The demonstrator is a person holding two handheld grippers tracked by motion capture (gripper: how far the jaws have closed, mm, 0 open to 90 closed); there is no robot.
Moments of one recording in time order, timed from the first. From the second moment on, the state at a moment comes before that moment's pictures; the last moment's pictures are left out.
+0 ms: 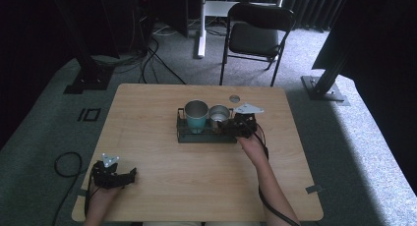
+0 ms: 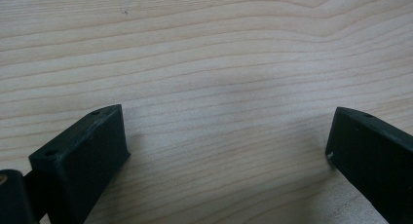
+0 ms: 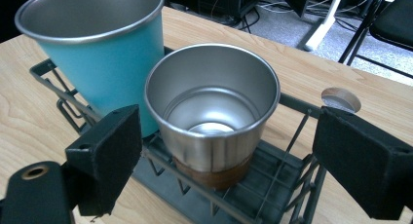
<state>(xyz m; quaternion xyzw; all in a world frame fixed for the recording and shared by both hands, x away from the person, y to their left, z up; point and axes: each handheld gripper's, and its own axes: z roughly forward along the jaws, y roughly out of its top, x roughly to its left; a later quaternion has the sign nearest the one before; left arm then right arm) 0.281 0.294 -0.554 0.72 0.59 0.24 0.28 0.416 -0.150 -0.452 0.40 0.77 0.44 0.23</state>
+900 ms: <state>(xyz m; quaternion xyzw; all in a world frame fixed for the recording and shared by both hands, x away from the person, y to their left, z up) 0.281 0.294 -0.554 0.72 0.59 0.24 0.28 0.383 -0.186 -0.467 0.40 0.77 0.44 0.23</state>
